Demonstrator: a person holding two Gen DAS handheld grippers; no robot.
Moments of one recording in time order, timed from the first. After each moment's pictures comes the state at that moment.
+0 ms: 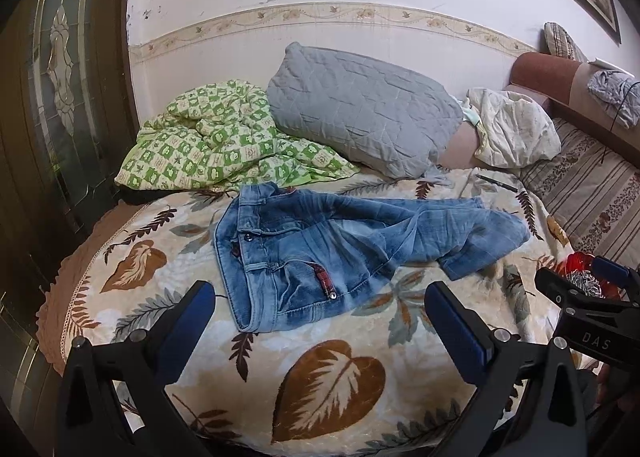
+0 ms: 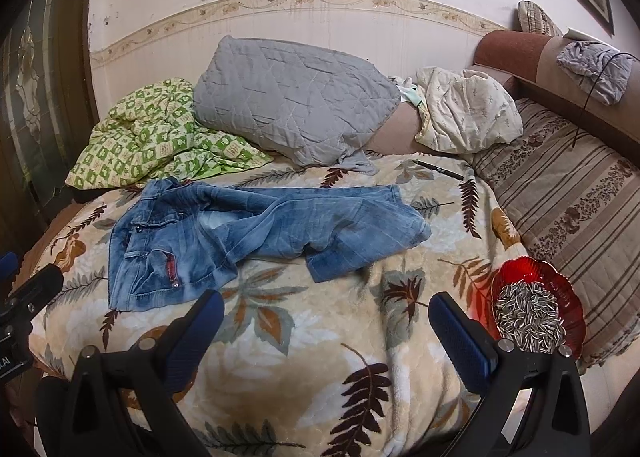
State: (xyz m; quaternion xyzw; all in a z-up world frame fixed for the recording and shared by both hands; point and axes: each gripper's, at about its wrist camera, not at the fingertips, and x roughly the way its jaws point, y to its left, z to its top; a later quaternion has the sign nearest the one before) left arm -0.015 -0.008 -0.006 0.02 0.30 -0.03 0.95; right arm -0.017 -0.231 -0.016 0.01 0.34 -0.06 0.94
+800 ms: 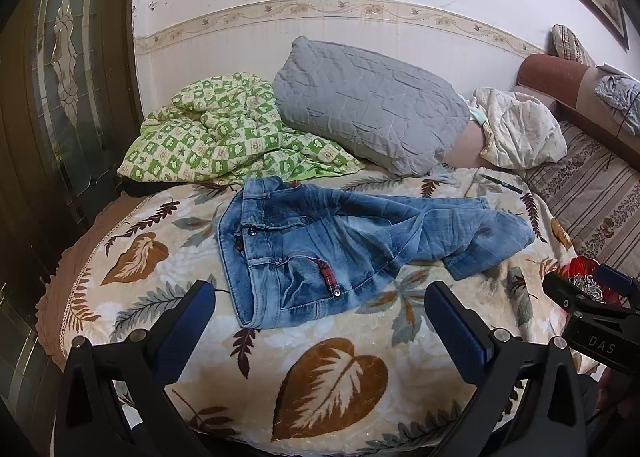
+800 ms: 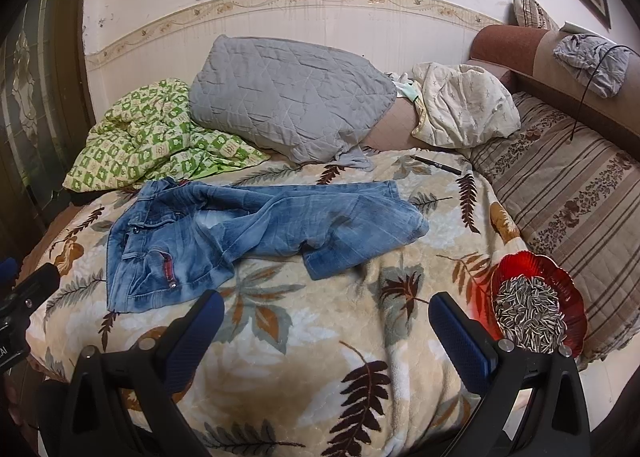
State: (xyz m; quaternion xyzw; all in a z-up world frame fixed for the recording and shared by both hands) left arm -0.009 -0.001 -0.009 0.01 0.31 -0.02 0.95; right arm -0.016 -0.233 -0.019 0.02 0.35 -0.06 0.94
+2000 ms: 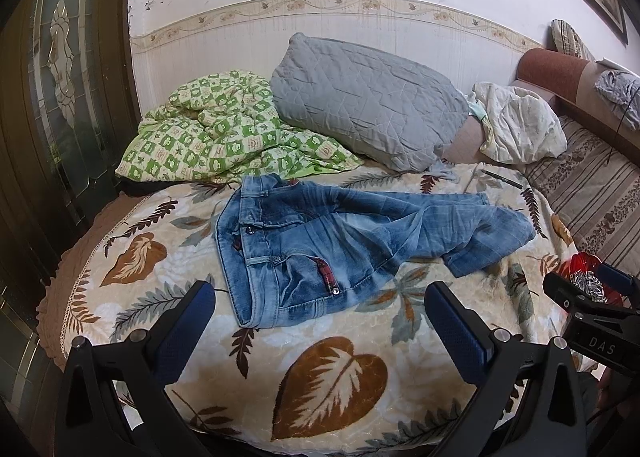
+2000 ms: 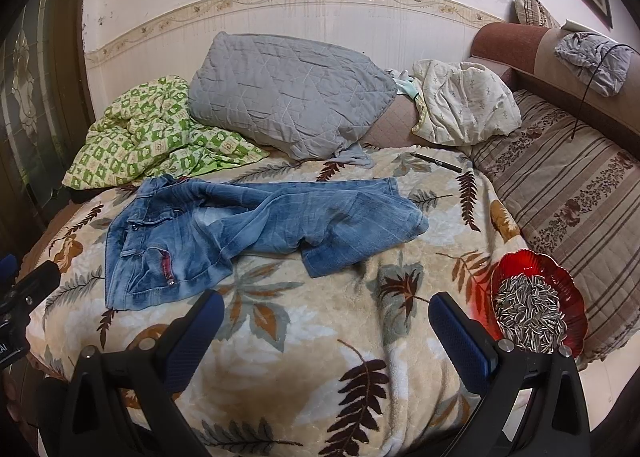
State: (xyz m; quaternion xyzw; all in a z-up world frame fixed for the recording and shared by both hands) left arm -0.009 -0.003 -0.011 0.01 0.31 -0.02 0.95; right arm -0.014 -0.235 -0.022 0.02 0.35 -0.06 0.94
